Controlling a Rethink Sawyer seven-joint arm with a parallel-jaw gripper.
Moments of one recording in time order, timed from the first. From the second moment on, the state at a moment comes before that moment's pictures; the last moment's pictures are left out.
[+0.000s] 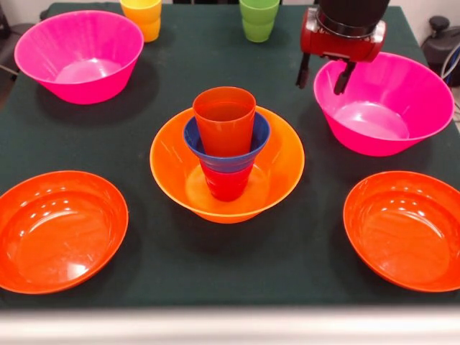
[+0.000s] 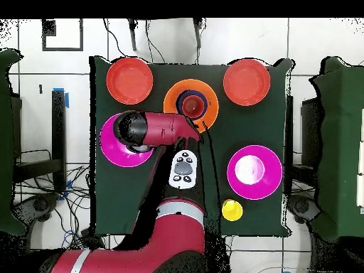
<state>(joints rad) 0.02 -0.45 -0.10 1.42 0.04 0.69 1.88</state>
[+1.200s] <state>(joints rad) 0.02 -0.43 -0.10 1.44 0.03 0.65 1.88</state>
